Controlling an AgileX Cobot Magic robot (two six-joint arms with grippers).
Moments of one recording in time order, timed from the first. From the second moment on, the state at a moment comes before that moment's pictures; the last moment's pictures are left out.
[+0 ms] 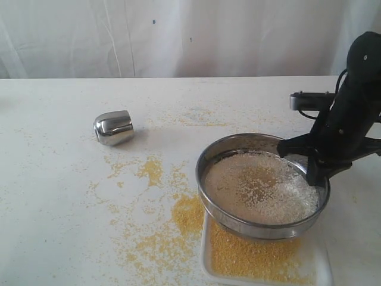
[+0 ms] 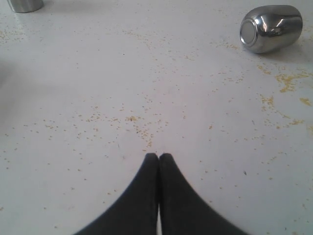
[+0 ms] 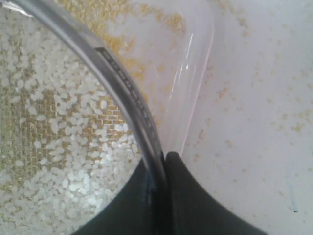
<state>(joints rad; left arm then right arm) 0.17 0.00 0.02 -0.06 0.44 0.01 0.14 1.78 -1.18 0.12 1.01 -0.05</state>
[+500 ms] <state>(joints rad) 0.17 0.00 0.02 -0.06 0.44 0.01 0.14 1.78 -1.09 0.11 0.87 -0.05</state>
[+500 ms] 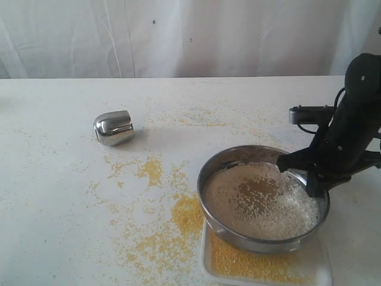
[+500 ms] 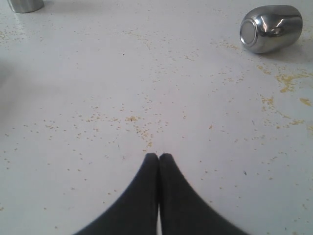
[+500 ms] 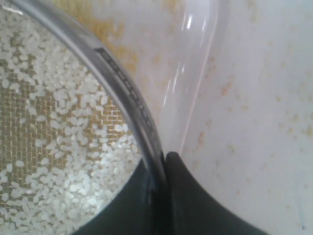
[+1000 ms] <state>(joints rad) 0.17 0.00 0.02 -0.06 0.44 0.01 0.14 1.76 -1.07 0.12 0.88 -0.02</state>
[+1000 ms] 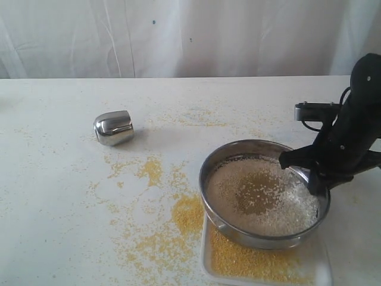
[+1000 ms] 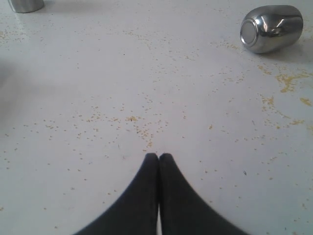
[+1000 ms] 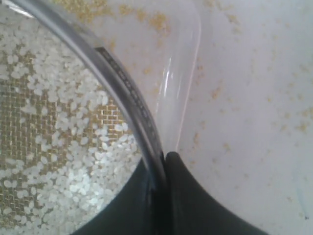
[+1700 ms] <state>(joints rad) 0.17 0.00 0.02 -0.06 0.44 0.01 0.14 1.73 -1.02 0.12 0.72 0.04</state>
